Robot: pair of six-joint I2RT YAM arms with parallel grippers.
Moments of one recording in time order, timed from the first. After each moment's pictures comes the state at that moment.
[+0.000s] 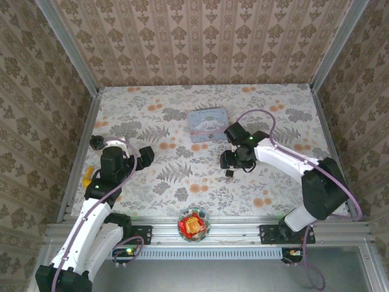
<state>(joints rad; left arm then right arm) -0.26 0.67 0.52 -0.38 0.04 -0.45 0.55 1.52 1.07 -0.80 -0.03 0.52</state>
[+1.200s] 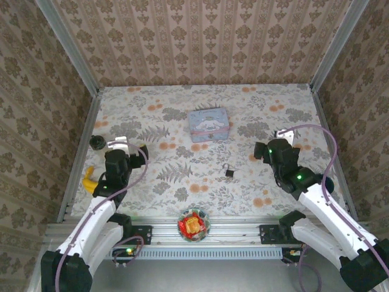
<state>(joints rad) -0.25 0.75 0.35 0.01 -0.23 -0.16 0.40 0.82 0.63 -0.45 0.53 0.38</state>
